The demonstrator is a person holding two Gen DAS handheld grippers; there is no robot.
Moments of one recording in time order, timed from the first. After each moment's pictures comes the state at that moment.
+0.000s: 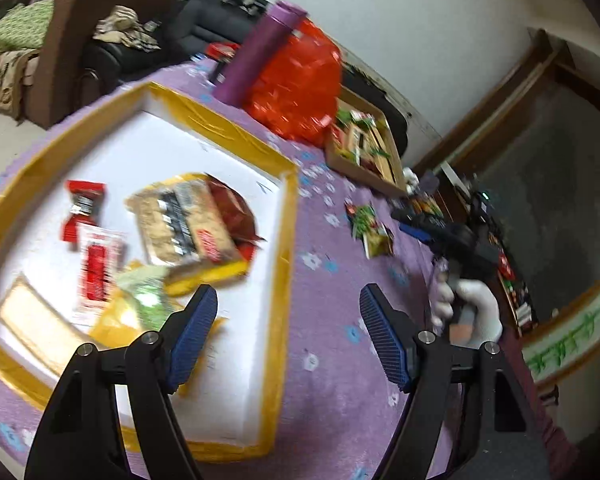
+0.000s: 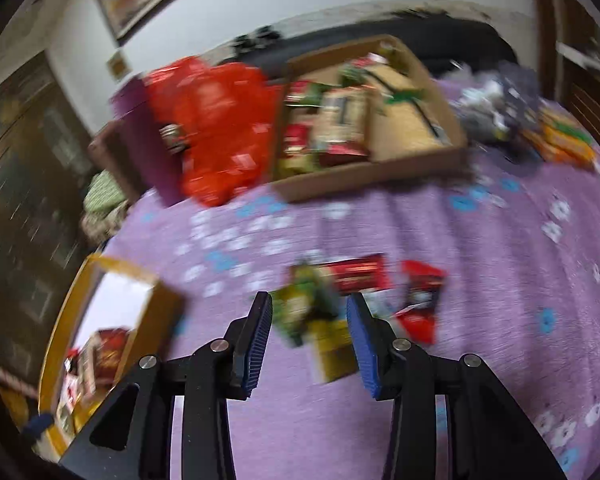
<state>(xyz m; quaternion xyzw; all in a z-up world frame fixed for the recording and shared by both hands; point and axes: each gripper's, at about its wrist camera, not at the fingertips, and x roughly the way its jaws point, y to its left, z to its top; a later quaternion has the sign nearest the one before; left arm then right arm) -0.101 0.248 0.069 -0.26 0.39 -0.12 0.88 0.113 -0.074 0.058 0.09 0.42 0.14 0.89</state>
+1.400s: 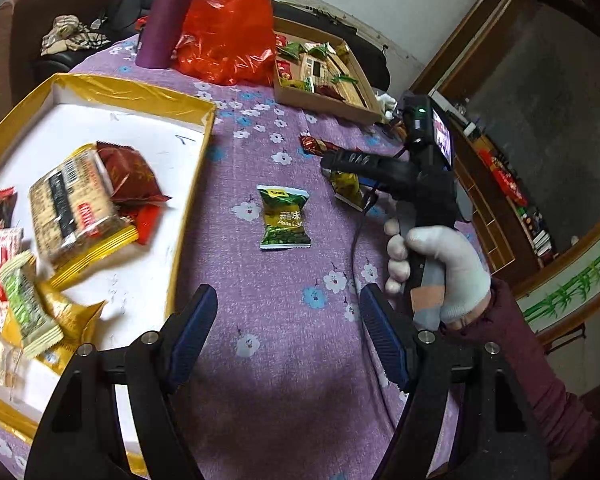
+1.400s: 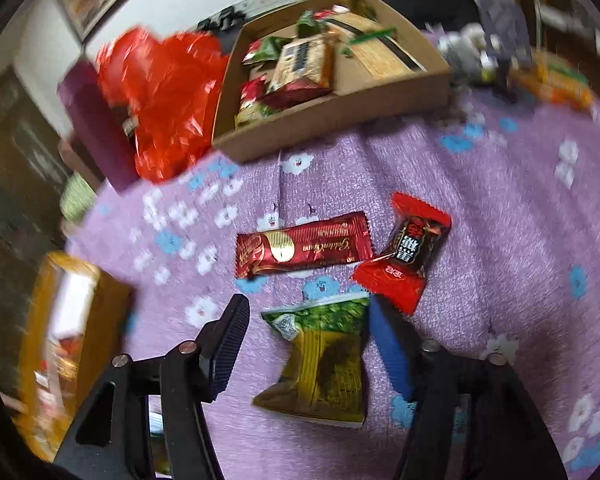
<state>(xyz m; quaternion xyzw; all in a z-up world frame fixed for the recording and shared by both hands) -0.077 0.151 0.059 -0.15 0.45 -0.15 0.87 0.123 -0.058 0.009 0.07 0.46 0.09 0.88</state>
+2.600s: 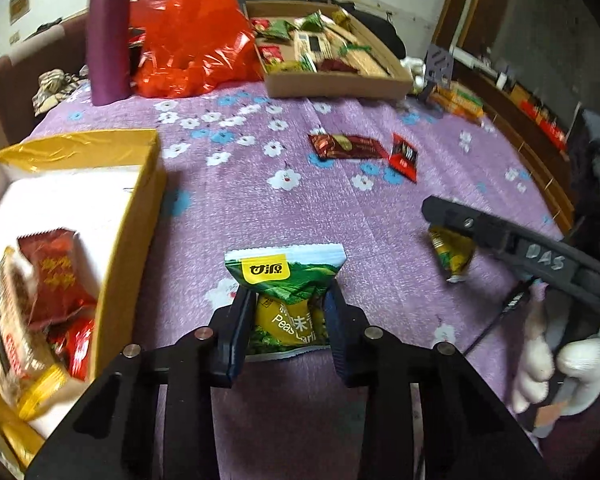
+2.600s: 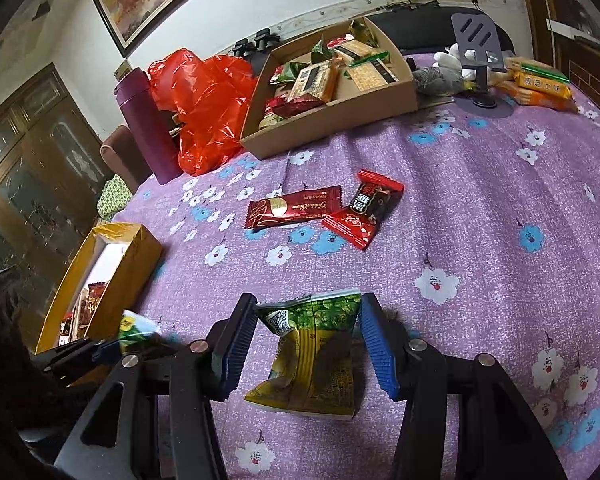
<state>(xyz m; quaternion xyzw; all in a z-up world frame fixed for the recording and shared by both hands) 0.008 0.096 0.021 -0.04 0.45 -0.11 0.89 0.058 -0.113 0.014 0.11 0.41 0.17 0.89</state>
